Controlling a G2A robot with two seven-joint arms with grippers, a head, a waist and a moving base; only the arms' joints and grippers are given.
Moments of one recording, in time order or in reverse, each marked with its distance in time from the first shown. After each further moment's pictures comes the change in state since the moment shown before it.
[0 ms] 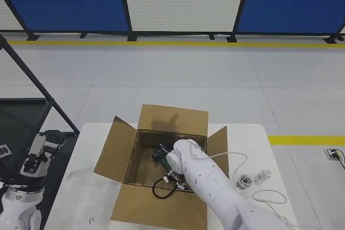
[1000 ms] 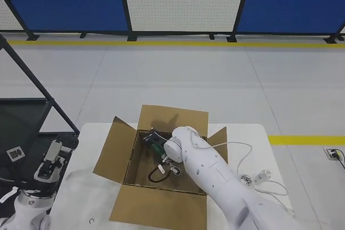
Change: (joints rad) left arm 0.052 -0.009 0.063 -0.087 0.061 -0.010 0.037; right arm 0.068 0.041 0.070 -0.128 -0.041 -0.043 -0.119
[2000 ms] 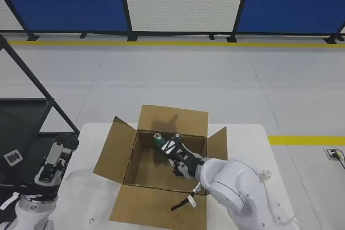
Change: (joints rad) left arm 0.040 -0.012 0.004 -0.079 0.075 0.019 0.095; right arm -0.701 0.428 0.595 -1.475 -0.444 0.036 0.214
